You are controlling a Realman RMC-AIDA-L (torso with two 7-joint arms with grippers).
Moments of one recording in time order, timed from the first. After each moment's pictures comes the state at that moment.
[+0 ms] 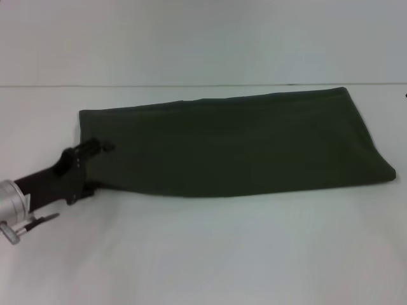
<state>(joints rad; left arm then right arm) -0.49 -2.09 0.49 0.47 1.93 1.16 -2.52 0.45 1.96 -0.51 -0.58 -1.75 -1.26 2.16</state>
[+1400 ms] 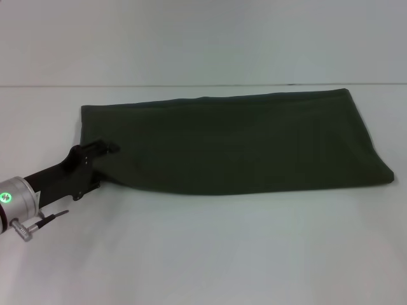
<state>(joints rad) -0.52 -2.08 0.50 0.40 1.89 1.09 -2.42 0.45 1.96 -0.48 -0.58 -1.75 -1.26 2.16</state>
